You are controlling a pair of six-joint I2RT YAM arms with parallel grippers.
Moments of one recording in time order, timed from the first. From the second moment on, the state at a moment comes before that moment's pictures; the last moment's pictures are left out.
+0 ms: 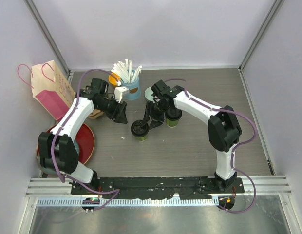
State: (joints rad) left arm -0.19 1.53 1.27 -0.92 0.68 0.44; right arm 0.68 1.94 1.61 -0.82 -0.50 0.84
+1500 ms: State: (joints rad) left arm -0.71 1.26 1.12 -1.15 0.59 0.74; right arm 0.68 1.32 1.48 -0.65 -0.11 0.64
